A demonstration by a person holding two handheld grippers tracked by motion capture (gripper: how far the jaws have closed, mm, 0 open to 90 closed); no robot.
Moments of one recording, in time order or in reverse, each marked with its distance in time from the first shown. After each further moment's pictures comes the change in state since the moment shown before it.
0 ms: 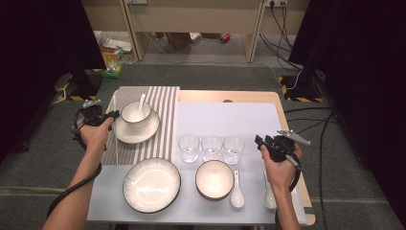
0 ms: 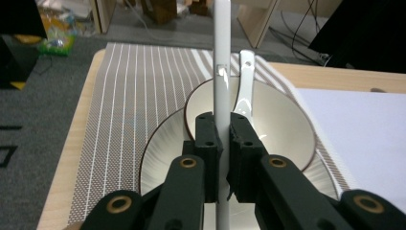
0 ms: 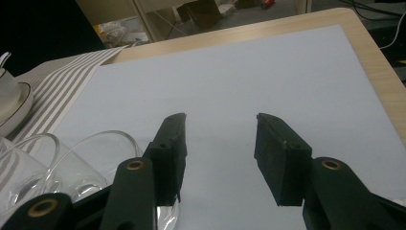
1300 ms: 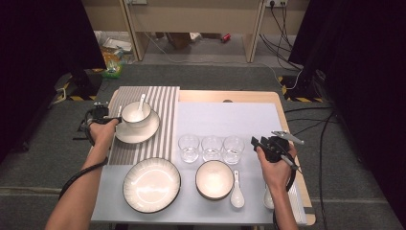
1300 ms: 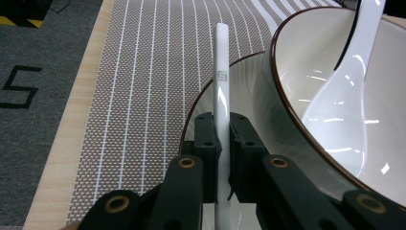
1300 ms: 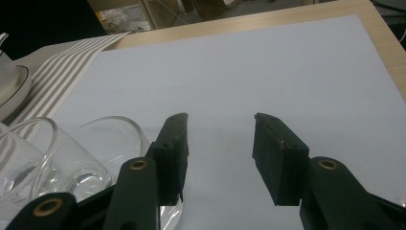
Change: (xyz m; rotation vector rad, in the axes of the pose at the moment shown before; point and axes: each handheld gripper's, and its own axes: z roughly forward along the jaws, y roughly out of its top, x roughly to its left) left arm 0.024 -0.017 0.056 0.178 0.107 -0.053; right arm 0.006 -0.006 0.010 0.031 0.005 -0.046
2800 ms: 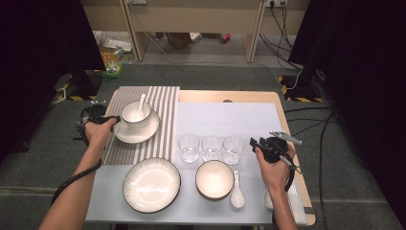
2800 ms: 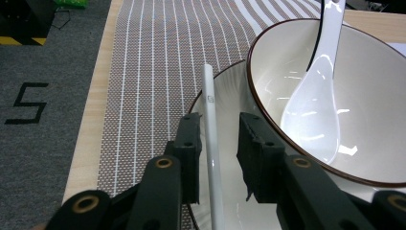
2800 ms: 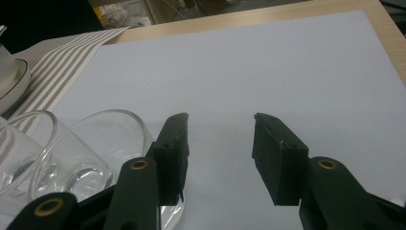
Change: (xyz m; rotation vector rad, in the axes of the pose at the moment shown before) left arm -0.001 0.005 -0.025 -0.016 -0.010 0.078; right arm 0.003 -0.002 0.002 0.013 0.001 0.001
